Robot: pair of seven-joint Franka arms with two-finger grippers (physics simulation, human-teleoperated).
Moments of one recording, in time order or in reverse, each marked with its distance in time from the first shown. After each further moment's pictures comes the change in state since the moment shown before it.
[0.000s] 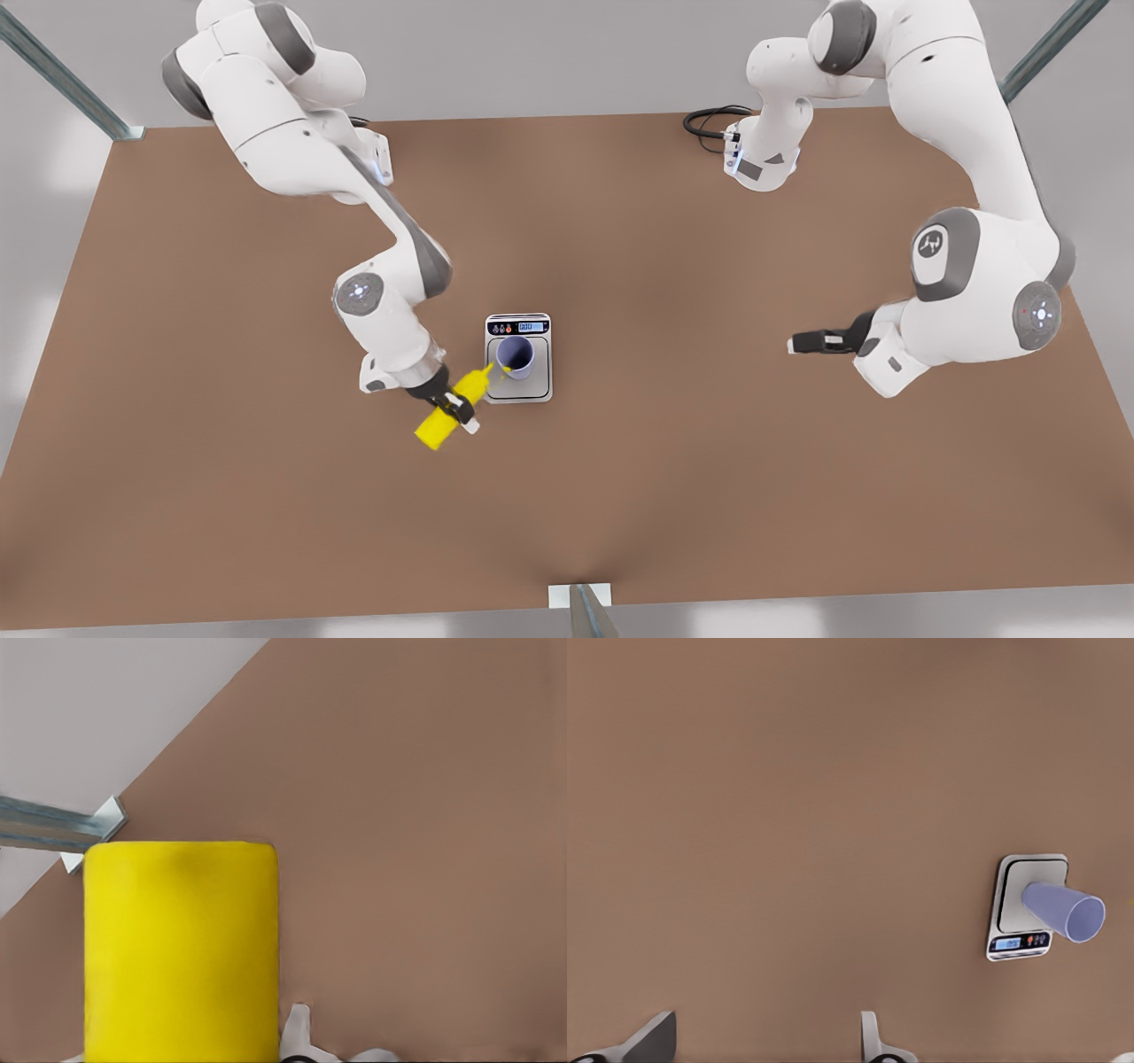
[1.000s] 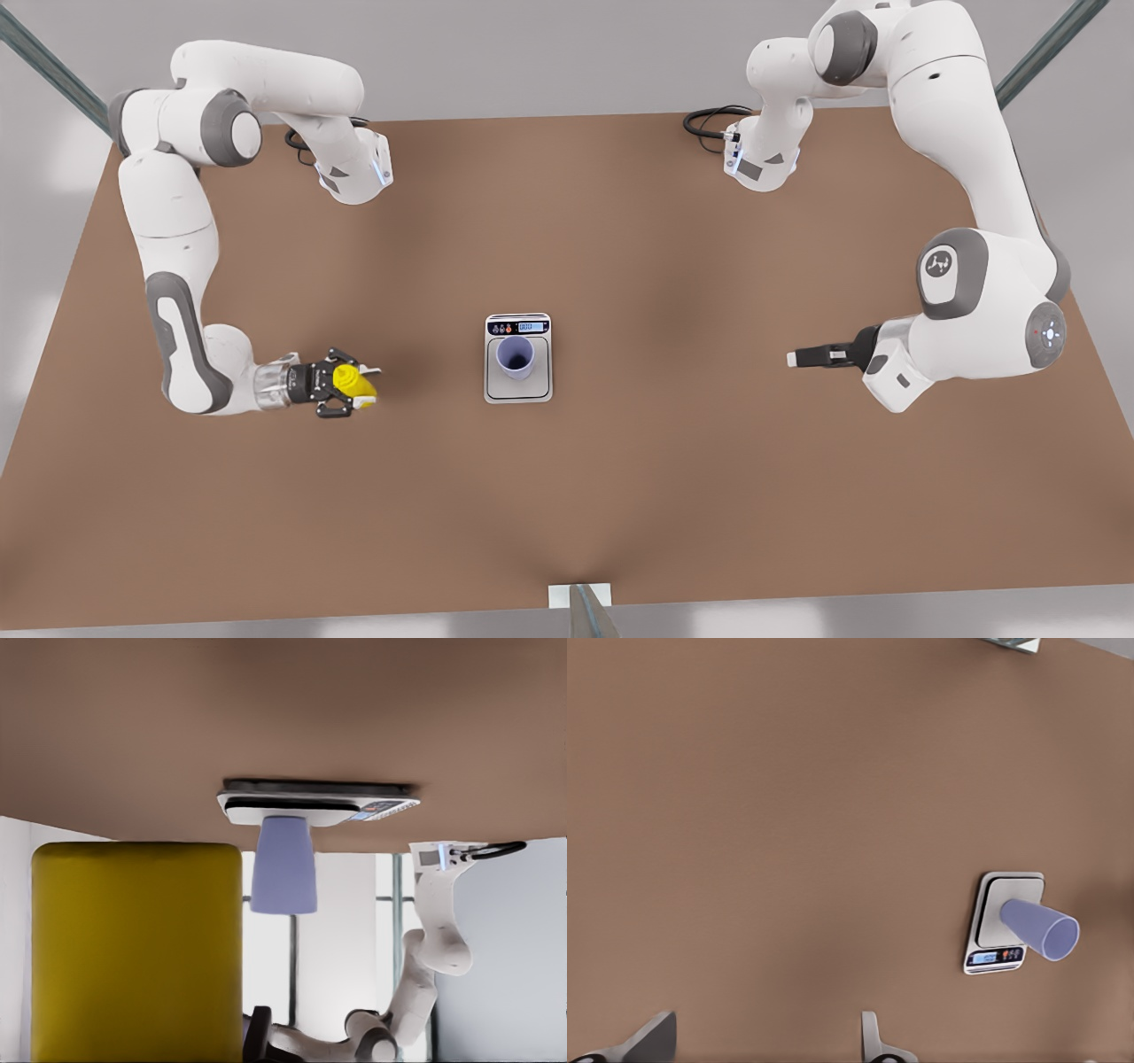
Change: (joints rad) left arm 0.011 0.027 0.028 0.000 -0.083 0.030 -0.004; right arm -0.322 0.300 -0.334 -0.028 1.210 -1.126 -0.561
